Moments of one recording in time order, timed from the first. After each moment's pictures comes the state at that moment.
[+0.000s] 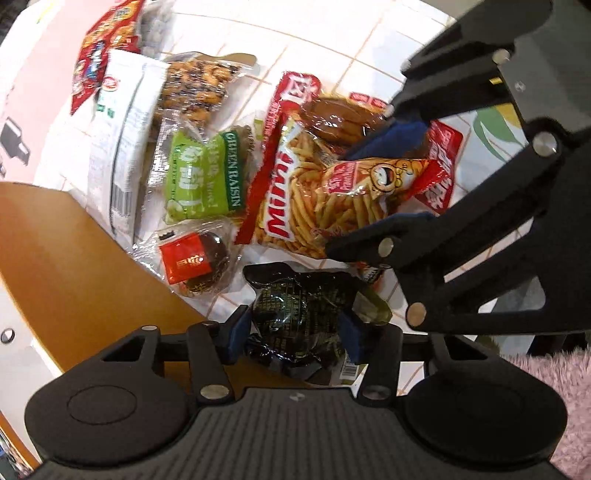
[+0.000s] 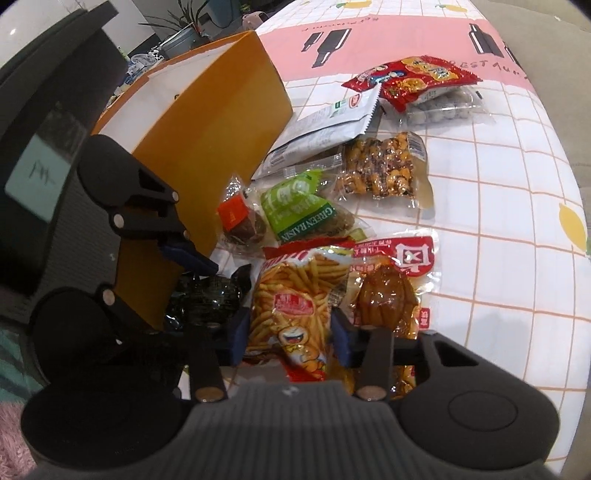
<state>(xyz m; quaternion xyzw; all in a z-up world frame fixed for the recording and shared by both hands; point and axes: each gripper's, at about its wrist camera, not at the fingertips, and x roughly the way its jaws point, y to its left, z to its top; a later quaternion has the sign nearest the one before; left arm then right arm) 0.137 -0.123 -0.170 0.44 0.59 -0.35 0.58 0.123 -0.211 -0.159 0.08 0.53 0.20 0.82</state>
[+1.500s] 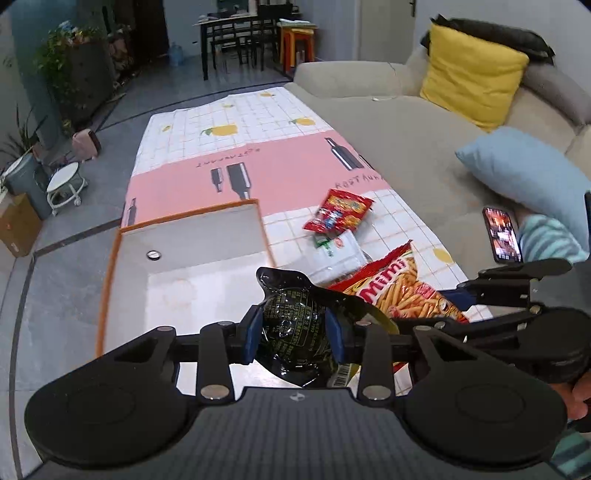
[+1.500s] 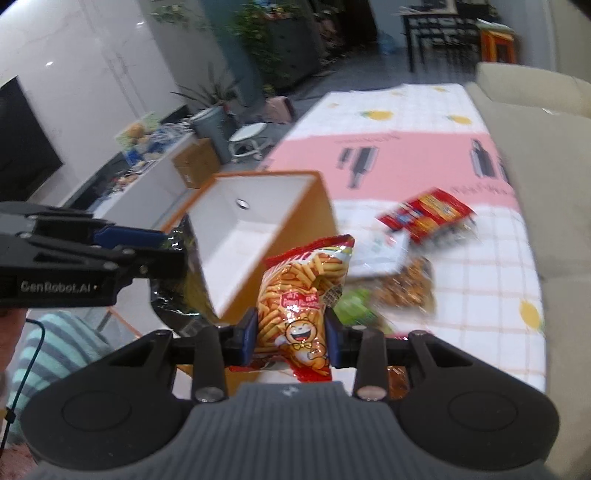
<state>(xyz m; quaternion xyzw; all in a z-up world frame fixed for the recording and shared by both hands) 0.102 0.005 0.016 0.10 0.42 -0.19 0.88 0.080 -0.198 -0.036 0.08 0.41 0.22 0.88</state>
